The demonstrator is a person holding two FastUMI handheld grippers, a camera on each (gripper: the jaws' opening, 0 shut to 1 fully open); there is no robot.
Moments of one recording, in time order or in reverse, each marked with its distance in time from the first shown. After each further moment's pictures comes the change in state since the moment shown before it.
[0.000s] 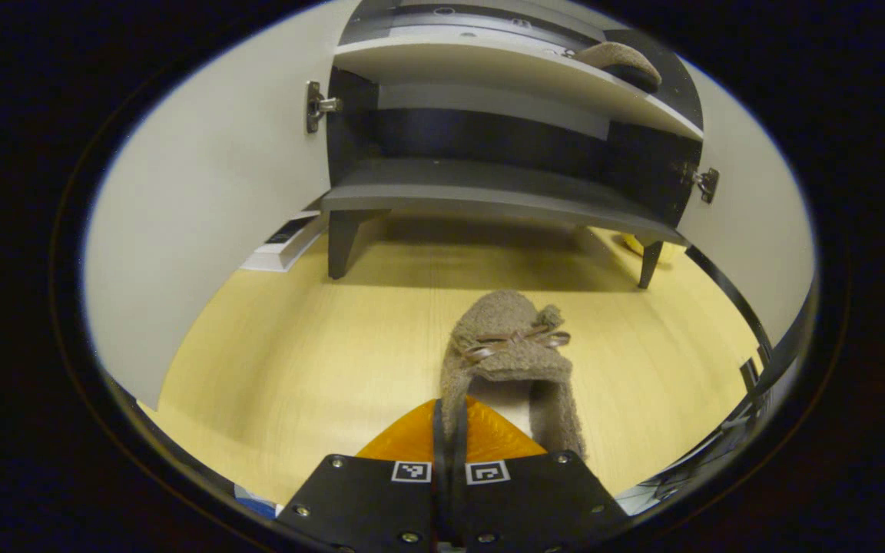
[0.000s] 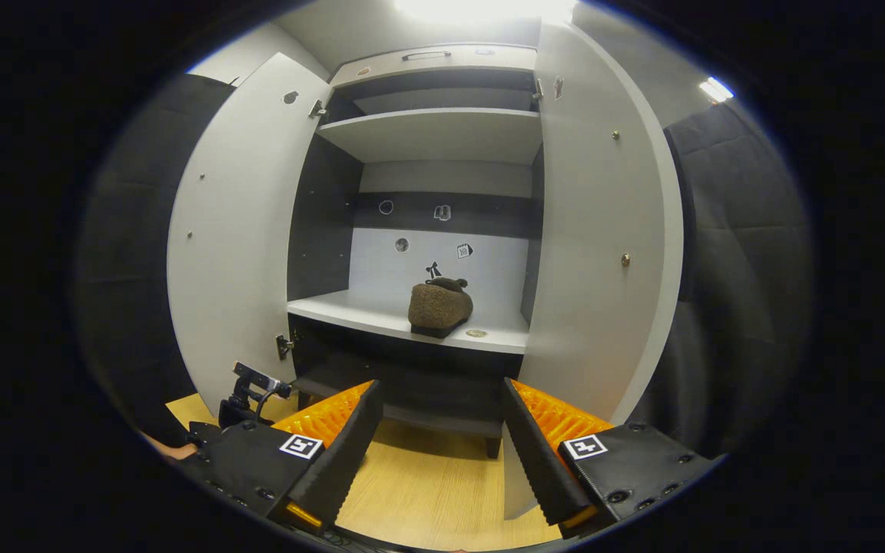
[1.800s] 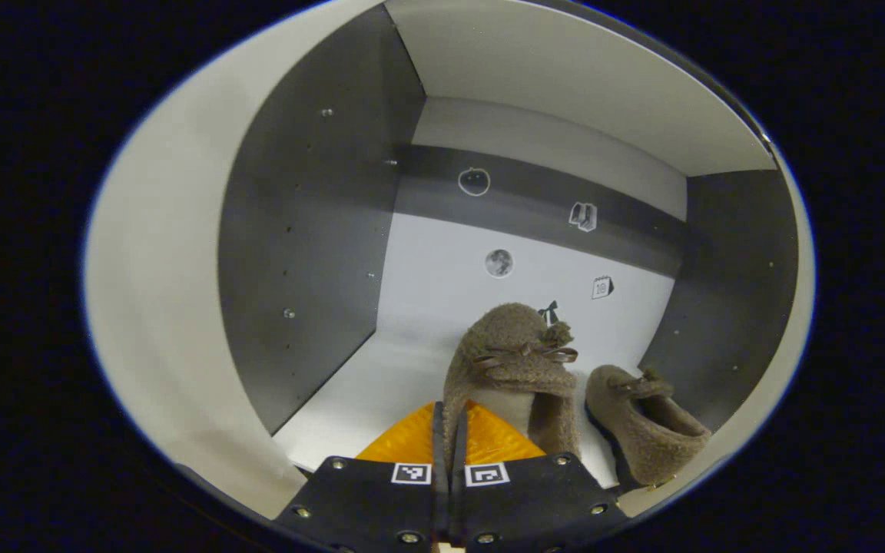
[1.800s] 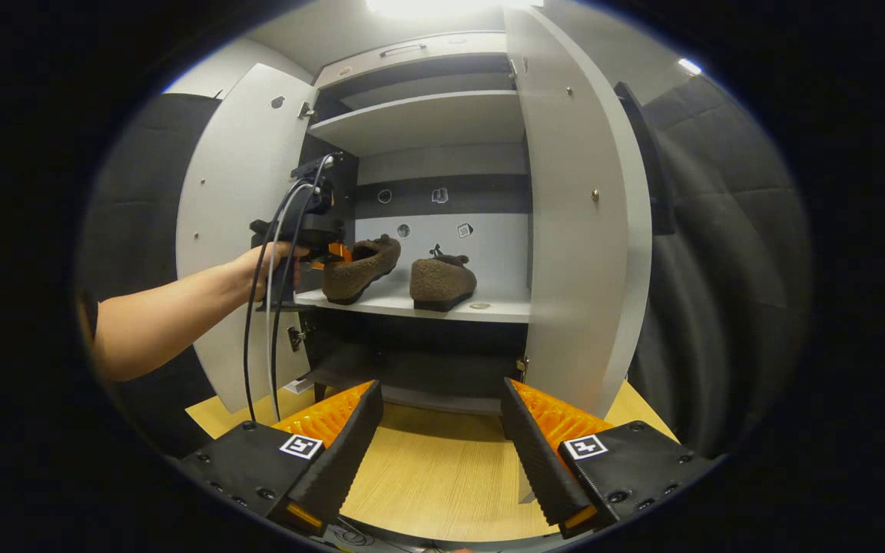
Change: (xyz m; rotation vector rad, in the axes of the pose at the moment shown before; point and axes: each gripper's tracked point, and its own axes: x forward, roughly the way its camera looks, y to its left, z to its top) left arm 0.007 0.021 0.431 -0.120 -0.420 0.066; right arm -0.008 -0.006 -0.036 0.088 0.058 0.062
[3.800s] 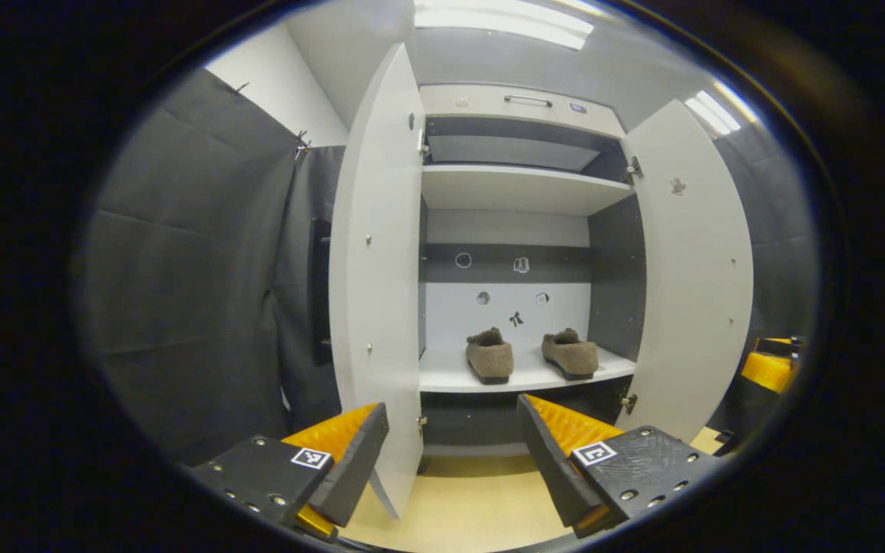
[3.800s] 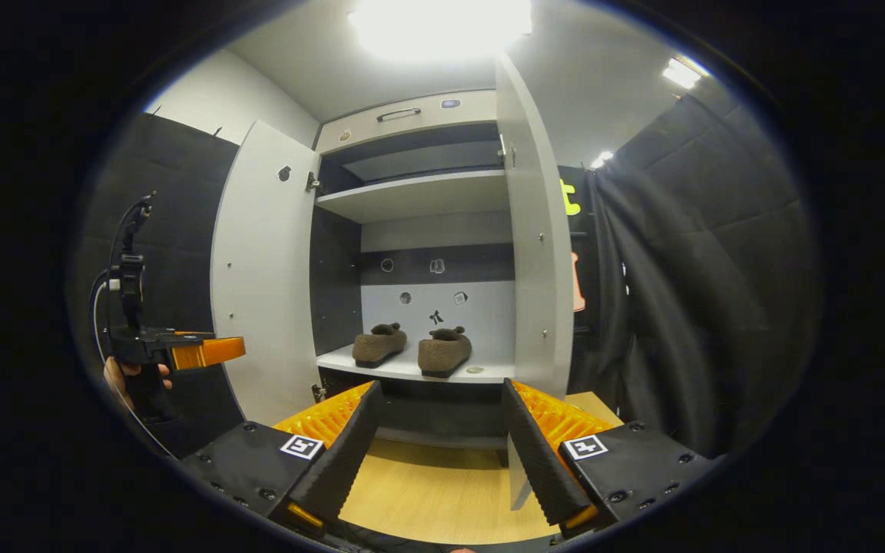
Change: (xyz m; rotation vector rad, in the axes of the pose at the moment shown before) left arm -0.375 0.071 -0.036 0.175 -0.264 -0.042; right arm -0.089 -0.004 0.103 0.015 -0.194 -0.054
